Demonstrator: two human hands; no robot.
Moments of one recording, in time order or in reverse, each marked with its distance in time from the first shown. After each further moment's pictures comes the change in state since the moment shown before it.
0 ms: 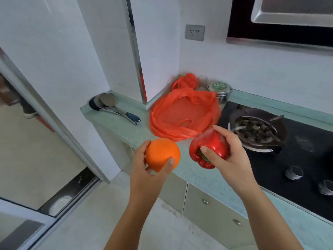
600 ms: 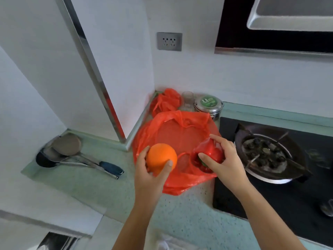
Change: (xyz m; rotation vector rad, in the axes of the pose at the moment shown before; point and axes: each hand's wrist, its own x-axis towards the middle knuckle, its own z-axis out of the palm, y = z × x) left_hand 0.256 -0.059 0.067 -0.074 -0.252 -0.023; right_hand 0.199 0.071 0.068 -0.201 0.208 0.169
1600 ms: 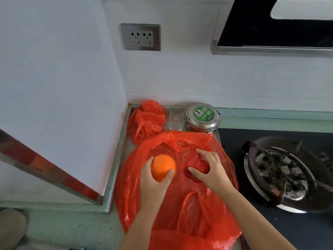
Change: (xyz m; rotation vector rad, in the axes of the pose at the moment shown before) left_hand 0.214 -0.107 0.077 0.224 -0.229 -0.010; right_hand 0.161 0.098 0.088 -0.193 0.044 0.176
